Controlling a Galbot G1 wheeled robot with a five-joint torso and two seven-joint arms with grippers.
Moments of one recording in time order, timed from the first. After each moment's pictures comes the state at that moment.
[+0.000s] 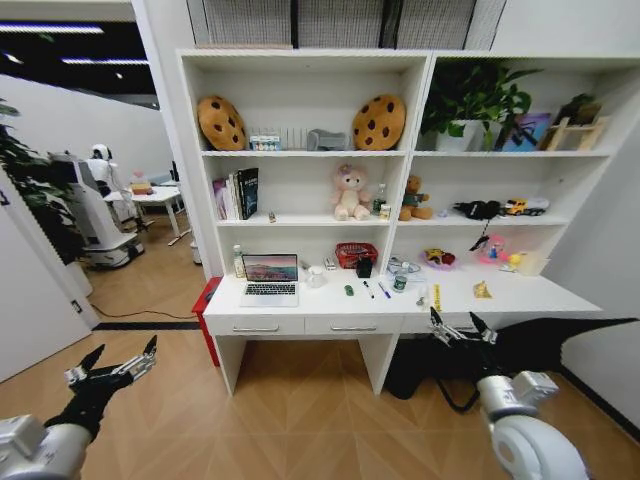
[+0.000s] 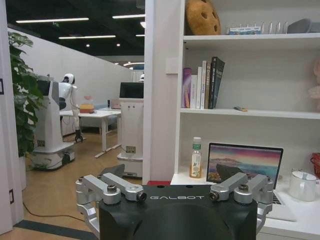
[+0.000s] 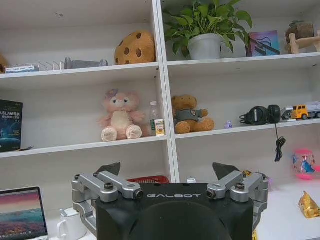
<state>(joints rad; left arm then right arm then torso) 1.92 -1.21 -1.14 -2.50 -0.73 0.33 -0.16 -1.59 1.18 0.85 2.22 0.59 -0.12 0.11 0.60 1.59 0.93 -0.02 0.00</state>
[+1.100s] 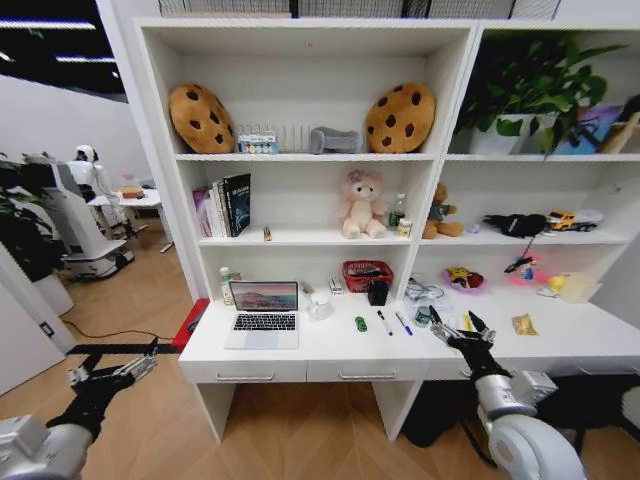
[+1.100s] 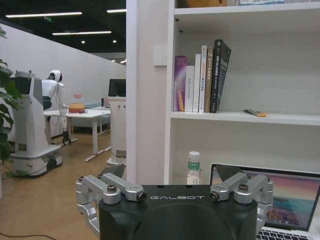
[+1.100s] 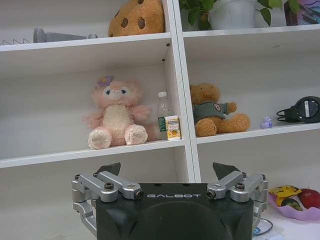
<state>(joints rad) 1.92 -1.21 -1.14 -2.50 -0.72 0.34 -0.15 -1.59 1.18 0.84 2.22 0.59 -0.11 0.12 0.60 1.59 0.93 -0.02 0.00</state>
